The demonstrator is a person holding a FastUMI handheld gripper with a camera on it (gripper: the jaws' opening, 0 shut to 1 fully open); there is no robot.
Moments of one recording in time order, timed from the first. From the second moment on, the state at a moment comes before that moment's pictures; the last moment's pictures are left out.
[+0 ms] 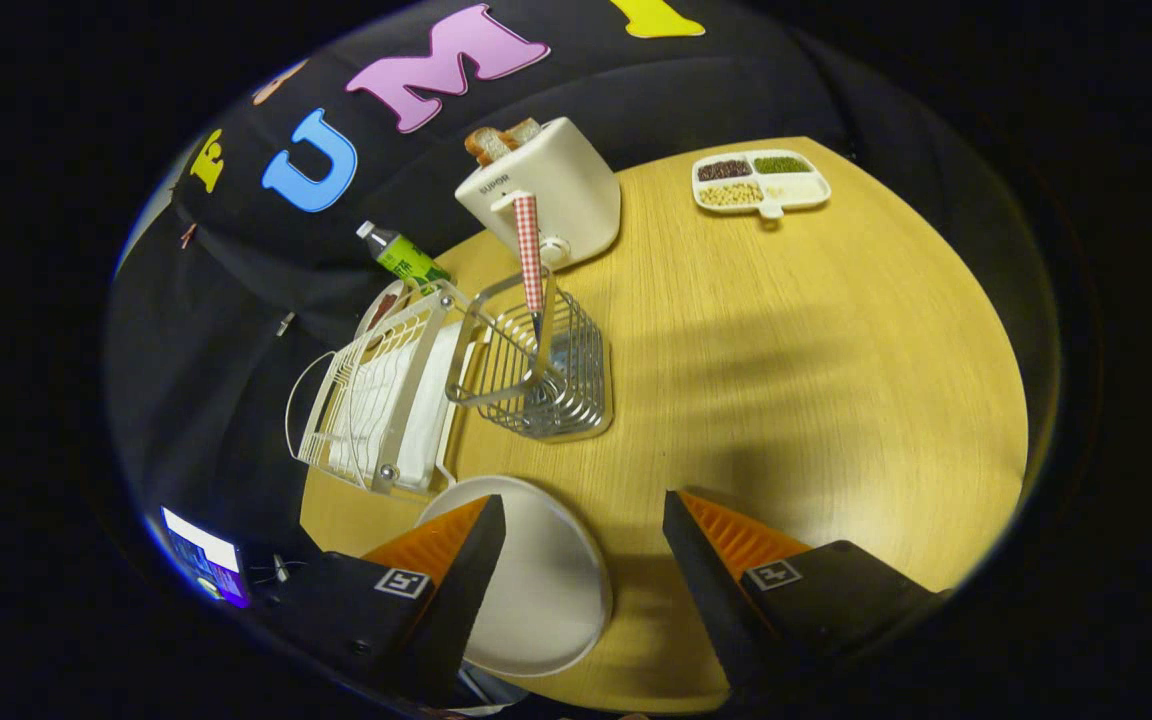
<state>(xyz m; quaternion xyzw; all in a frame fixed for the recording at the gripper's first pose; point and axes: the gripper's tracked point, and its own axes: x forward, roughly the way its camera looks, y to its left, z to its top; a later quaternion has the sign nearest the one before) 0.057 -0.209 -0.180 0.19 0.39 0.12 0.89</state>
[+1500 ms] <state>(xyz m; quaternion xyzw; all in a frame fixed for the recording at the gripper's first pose) 0.242 -0.187 -0.146 0.18 0.33 0.03 0.92</state>
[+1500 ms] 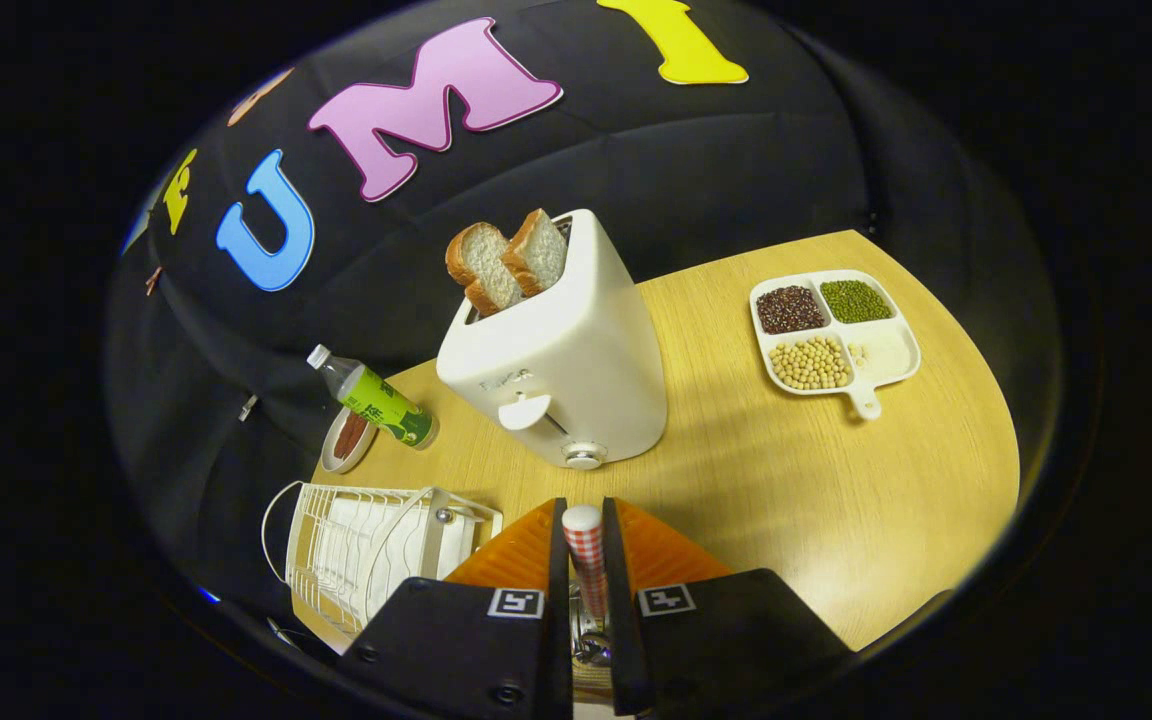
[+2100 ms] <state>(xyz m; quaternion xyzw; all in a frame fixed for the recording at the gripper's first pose) 0.235 -0.212 -0.055 0.22 0.25 0.05 0.94</state>
